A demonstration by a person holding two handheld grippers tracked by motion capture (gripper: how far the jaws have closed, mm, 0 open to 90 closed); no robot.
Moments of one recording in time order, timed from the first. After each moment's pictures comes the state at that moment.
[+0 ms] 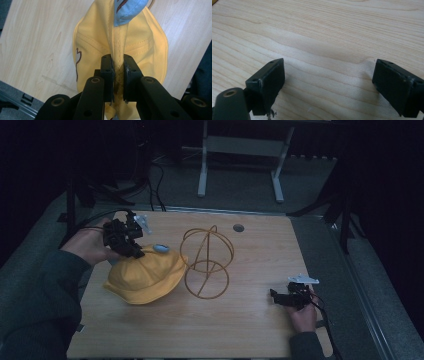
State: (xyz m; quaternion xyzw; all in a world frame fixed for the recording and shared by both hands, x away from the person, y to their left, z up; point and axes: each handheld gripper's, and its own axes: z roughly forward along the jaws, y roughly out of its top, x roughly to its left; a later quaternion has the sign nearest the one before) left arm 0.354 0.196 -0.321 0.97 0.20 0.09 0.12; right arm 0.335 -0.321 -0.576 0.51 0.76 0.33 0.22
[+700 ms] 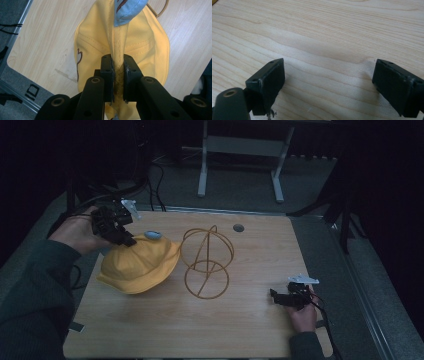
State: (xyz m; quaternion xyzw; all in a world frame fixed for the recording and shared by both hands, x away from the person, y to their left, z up) left arm 0.365 0.217 -0.299 0.96 0.23 0.11 0.13; right arm 0.335 -0.321 -0.576 0.51 0.76 0.33 0.22
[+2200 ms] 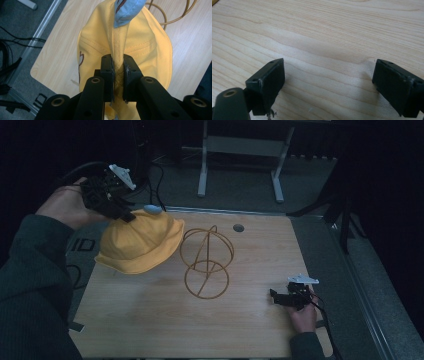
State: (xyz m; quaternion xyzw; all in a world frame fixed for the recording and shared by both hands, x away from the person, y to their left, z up) left arm 0.374 0.216 -0.234 0.95 0.23 0.14 0.18; right arm 0.335 -0.321 -0.576 0.51 0.77 0.33 0.22
